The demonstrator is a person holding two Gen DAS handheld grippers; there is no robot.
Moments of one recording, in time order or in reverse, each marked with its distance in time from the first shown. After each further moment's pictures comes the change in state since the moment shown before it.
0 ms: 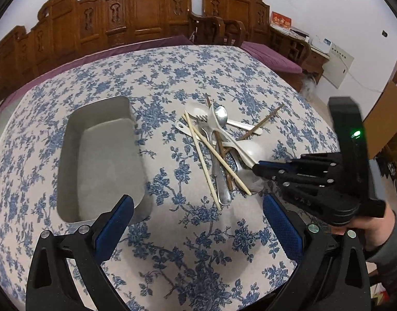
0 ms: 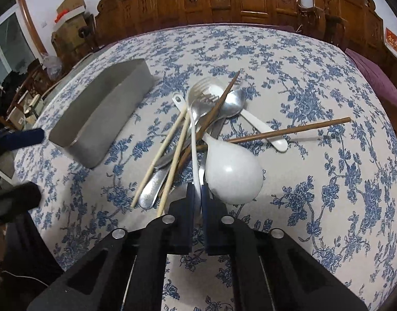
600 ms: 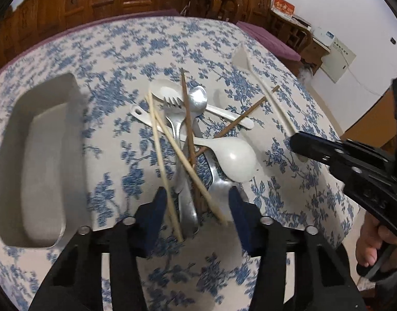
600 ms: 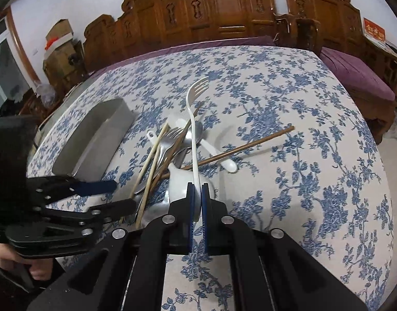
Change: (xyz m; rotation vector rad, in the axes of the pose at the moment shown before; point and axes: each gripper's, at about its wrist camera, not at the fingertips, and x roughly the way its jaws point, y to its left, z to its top) left arm 0.085 -0.025 0.025 -0.067 0.133 -0.087; right arm -0.045 -0.050 0.013 0.105 -0.099 -0.014
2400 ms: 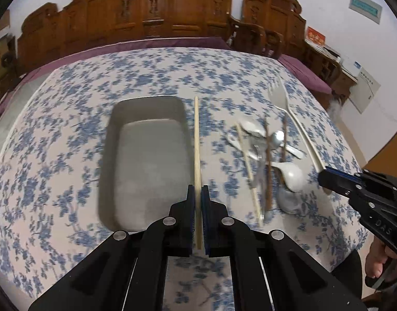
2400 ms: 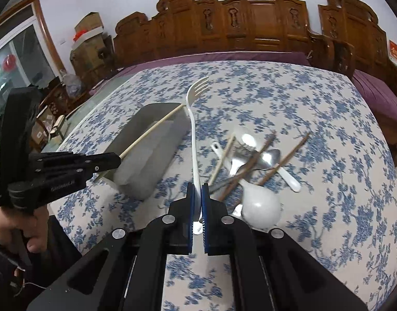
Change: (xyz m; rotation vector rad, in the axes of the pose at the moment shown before) left arm -0.099 0.088 -0.013 -0.101 -0.149 0.169; right arm -0.013 0.090 0.009 -0.112 -0.025 0.112
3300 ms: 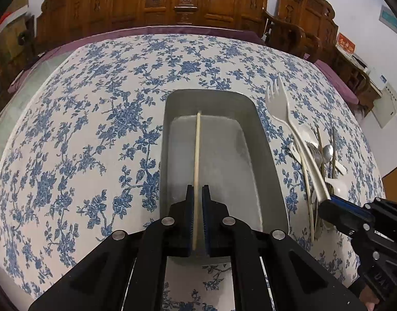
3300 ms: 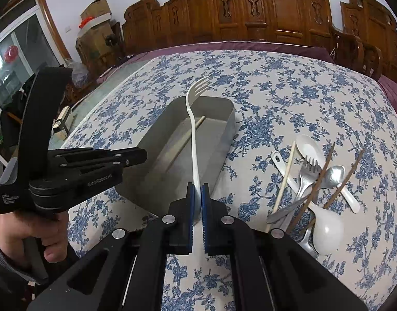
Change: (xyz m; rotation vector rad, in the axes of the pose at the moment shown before) left arm 0.031 0.073 0.017 -0.099 0.053 0.072; right arm 0.070 0.073 0.031 -0.025 0.071 0.033
